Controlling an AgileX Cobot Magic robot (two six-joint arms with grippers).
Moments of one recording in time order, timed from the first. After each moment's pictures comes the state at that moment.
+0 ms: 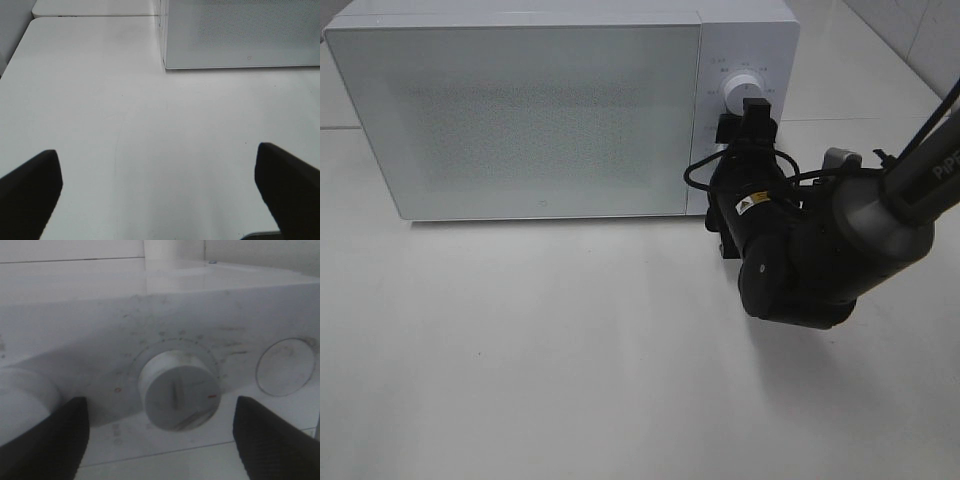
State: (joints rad) left arm -0.02 0.00 -0.50 -0.06 1.04 0.02; right arm 0.66 2.08 -0.80 0.69 -1.20 1.36
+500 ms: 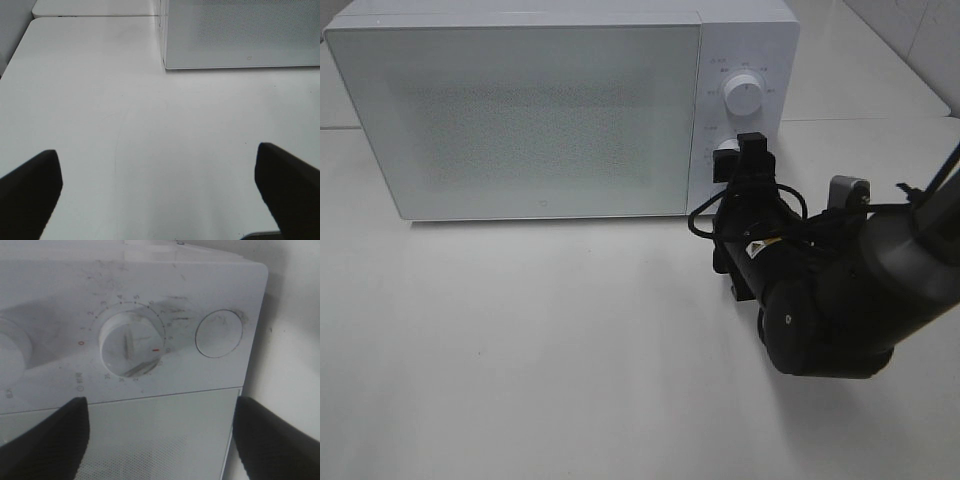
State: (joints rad) left arm -0.02 0.00 -0.50 -0.06 1.04 0.02; right arm 0.72 2.02 -0.64 0.68 -1.21 1.34
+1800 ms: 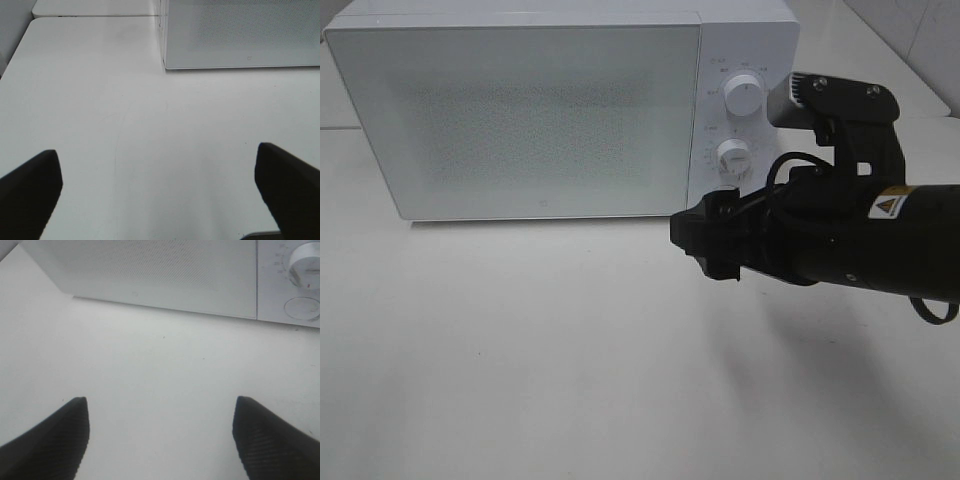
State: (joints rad) left arm -0.02 0.00 -0.50 -0.06 1.04 0.02; right arm 0.72 1.28 -0.50 0.59 -0.22 -0.20
